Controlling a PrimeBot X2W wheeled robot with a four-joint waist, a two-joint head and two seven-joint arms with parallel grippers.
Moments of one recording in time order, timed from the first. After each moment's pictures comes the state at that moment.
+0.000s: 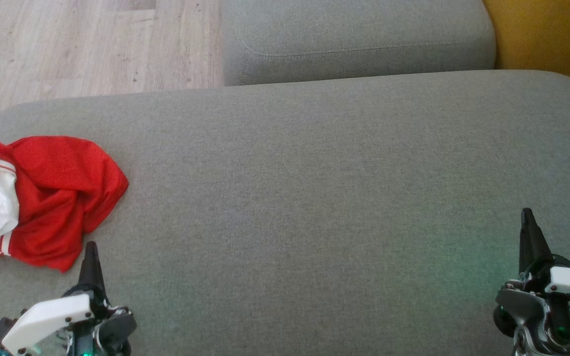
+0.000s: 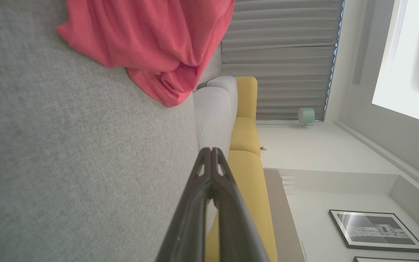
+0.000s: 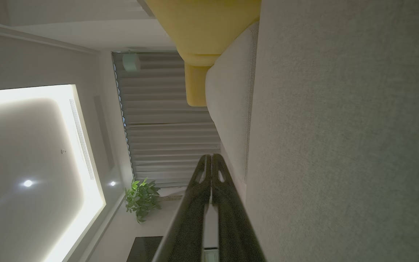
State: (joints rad) left arm -0.06 0.05 0.07 0.28 -1.60 -0.12 0.11; right arm -0.06 -0.04 -0.13 0.28 1.60 0.12 0.11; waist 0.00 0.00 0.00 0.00
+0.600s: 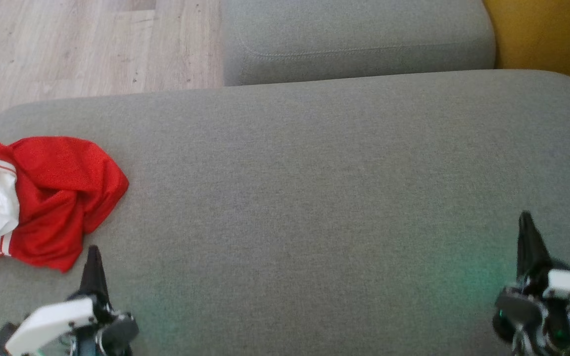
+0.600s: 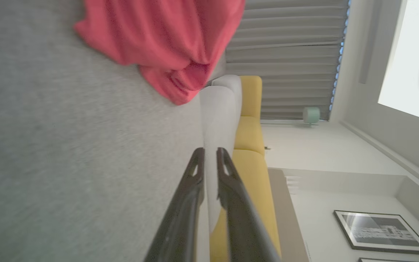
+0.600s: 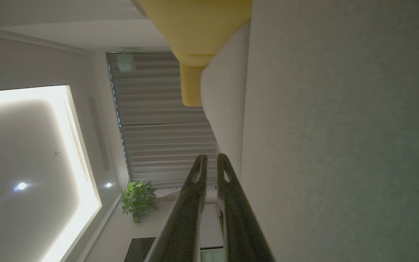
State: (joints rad) left arm -0.06 0.05 0.07 0.29 -1.60 -0.12 0.11; right arm -0.06 -0.04 -0.13 0.28 1.60 0.12 0.11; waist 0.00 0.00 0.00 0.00
